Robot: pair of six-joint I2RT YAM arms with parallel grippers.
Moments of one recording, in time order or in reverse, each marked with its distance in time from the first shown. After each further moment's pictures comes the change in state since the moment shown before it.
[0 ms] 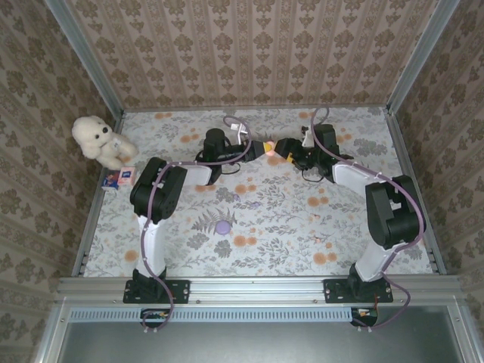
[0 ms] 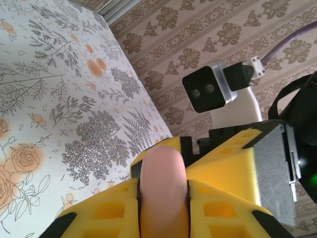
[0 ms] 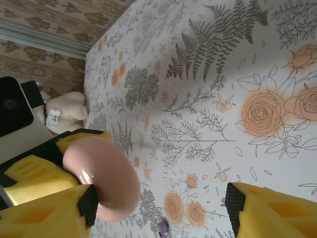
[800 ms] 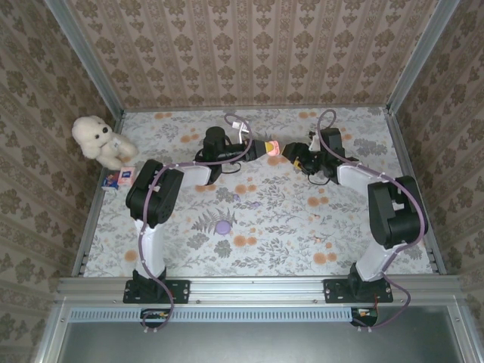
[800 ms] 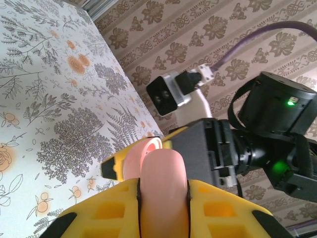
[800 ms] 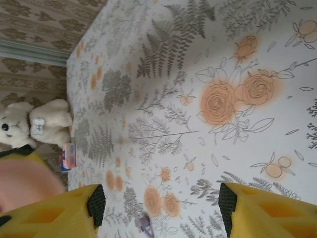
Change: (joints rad) left arm -0.017 -0.062 -0.013 -0.029 0.021 0.000; right arm -0.050 -0.037 -0.053 -0.043 0.002 0.003
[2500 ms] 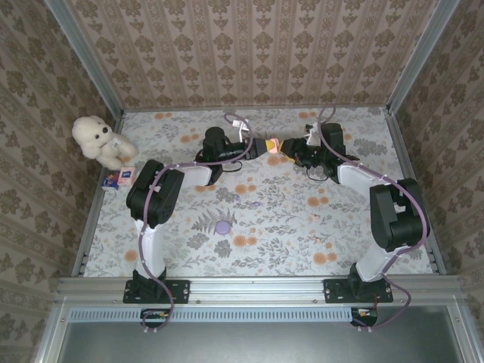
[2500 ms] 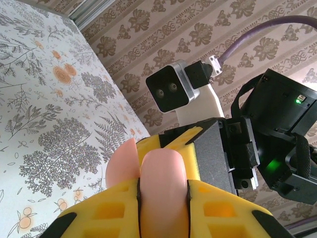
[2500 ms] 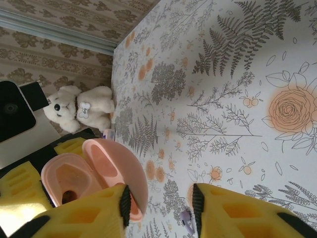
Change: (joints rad) left arm -0.012 0.000 -0.002 0.084 0.000 -0.046; right arm 0.006 0.000 0.024 0.102 -0.132 0.044
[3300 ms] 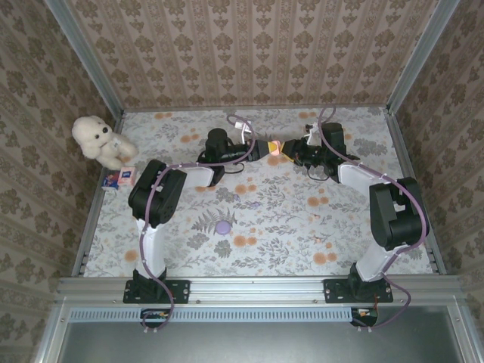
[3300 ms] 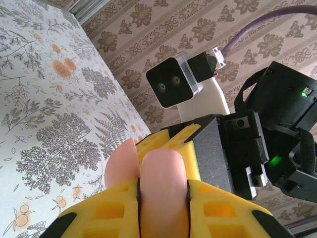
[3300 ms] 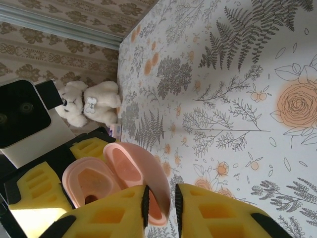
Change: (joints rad) left arm -0.016 0.014 0.003 -0.002 -0.009 0.000; right arm -0.006 0.010 0.005 0.006 -0.049 0.011
